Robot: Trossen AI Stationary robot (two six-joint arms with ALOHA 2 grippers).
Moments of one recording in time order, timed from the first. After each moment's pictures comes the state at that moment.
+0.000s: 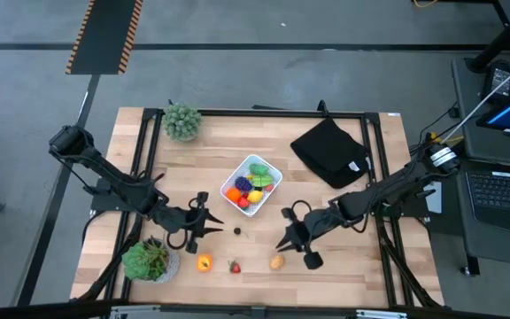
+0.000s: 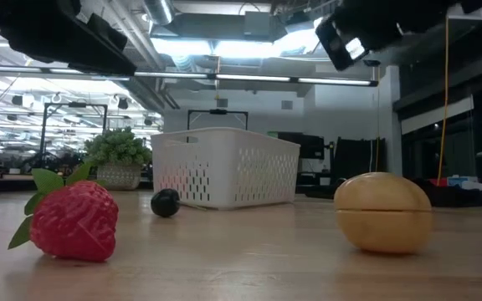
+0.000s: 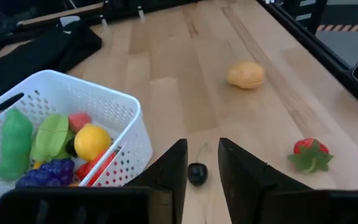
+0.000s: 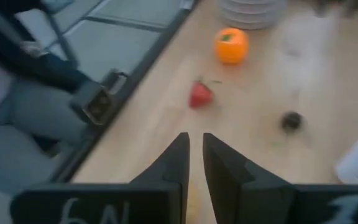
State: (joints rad) left arm -0.56 1.23 0.51 0.21 -0.46 -0.10; right arm 0.44 1.53 0.84 0.16 -0.04 0.10
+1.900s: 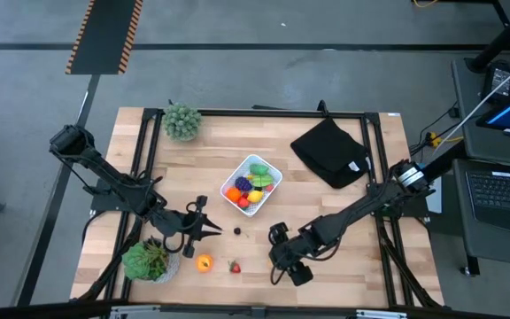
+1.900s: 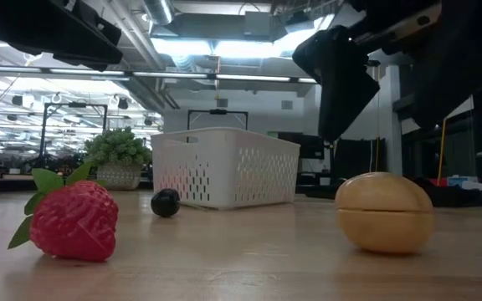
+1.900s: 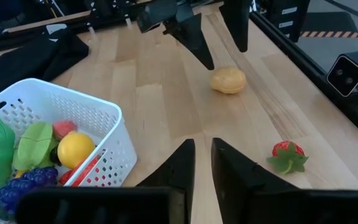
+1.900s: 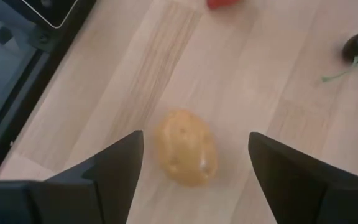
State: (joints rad) left arm -0.61 1.23 0.50 0.23 -0.46 -0.11; right arm 0.52 1.88 1.27 -0.41 0.03 0.07
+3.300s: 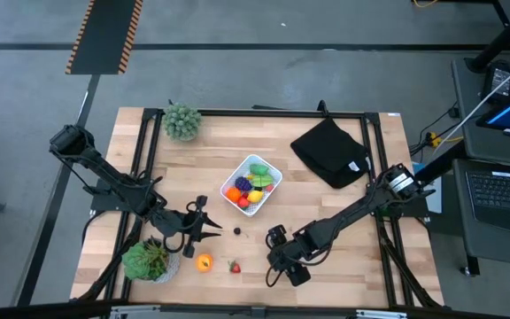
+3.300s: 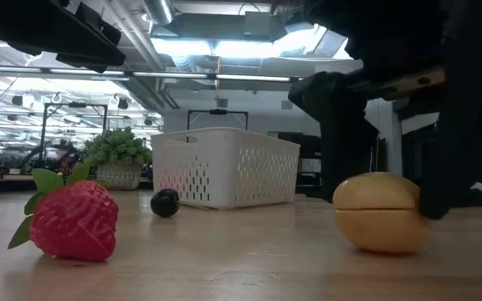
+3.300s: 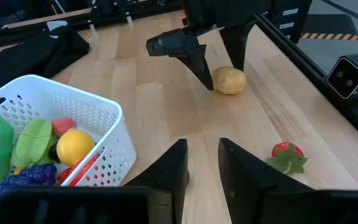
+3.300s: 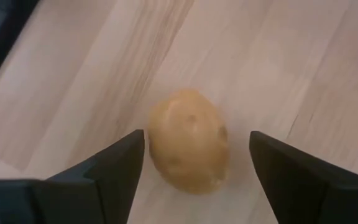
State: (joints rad) left arm -0.60 1.23 0.50 0.23 -0.46 -0.12; right arm 0.52 1.97 1.27 -0.39 0.03 0.05
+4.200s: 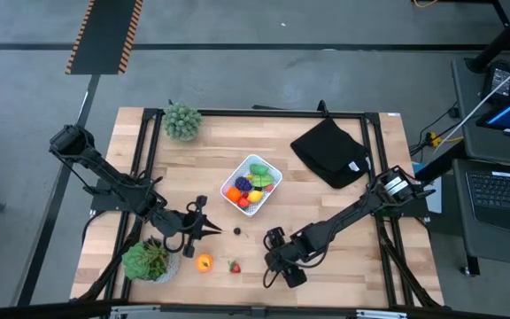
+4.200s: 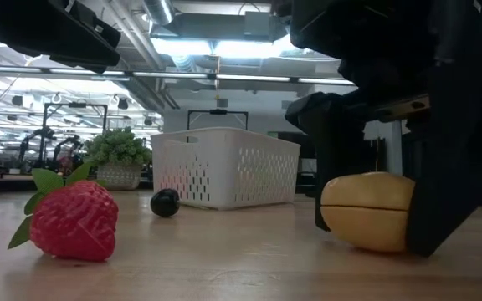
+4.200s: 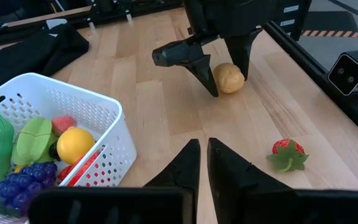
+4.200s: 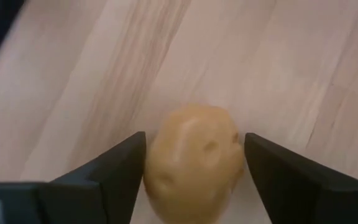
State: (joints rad) left arm -0.60 1.23 0.50 0.22 -0.46 -0.12; right arm 0.52 2.02 1.27 -0.33 0.03 0.10
